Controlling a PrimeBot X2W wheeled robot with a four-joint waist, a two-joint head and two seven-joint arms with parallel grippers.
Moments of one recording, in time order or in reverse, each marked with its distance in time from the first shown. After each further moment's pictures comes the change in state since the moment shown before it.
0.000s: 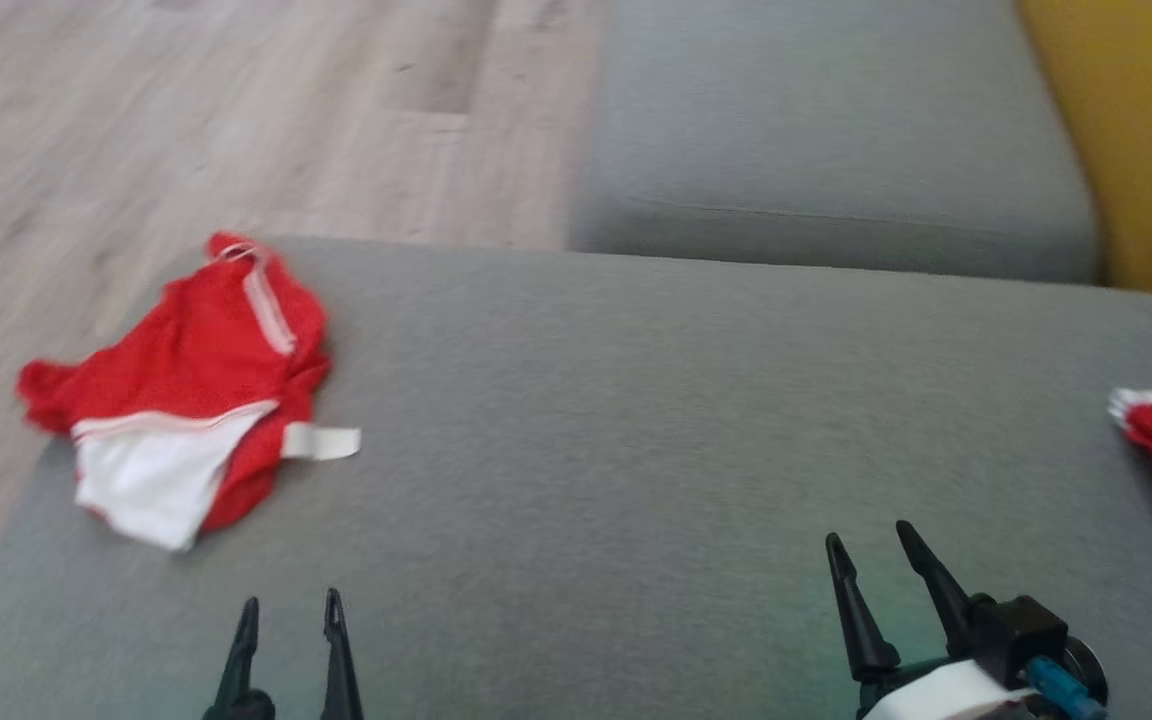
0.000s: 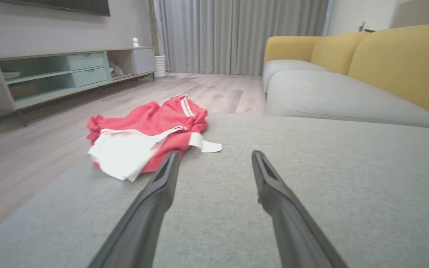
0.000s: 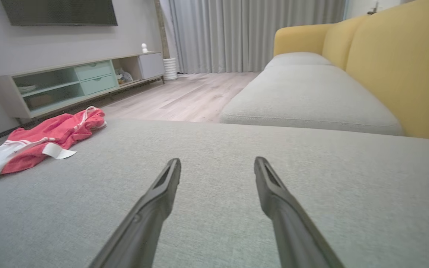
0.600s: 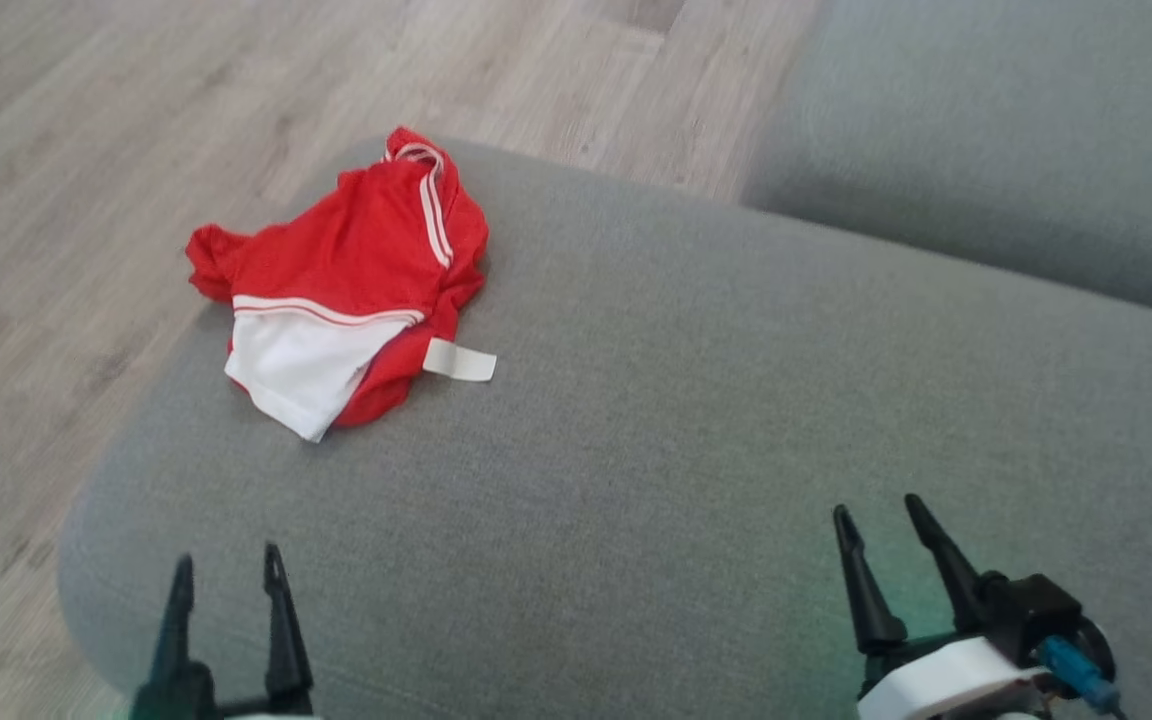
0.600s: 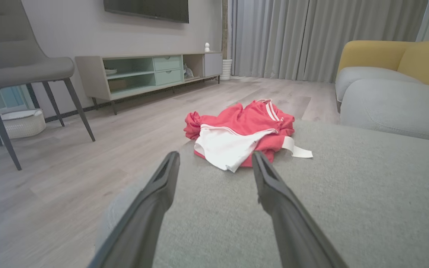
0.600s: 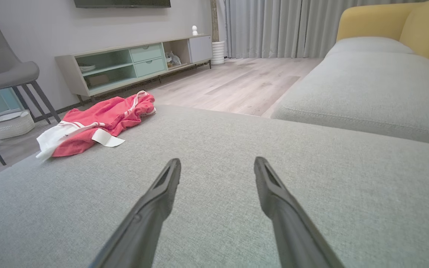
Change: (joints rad) left arm -0.005 0.006 0.094 -0.093 0.026 -0.012 0.000; right arm -0.027 0.007 -0.013 -0.015 0.009 0.000 0.000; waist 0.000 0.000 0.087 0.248
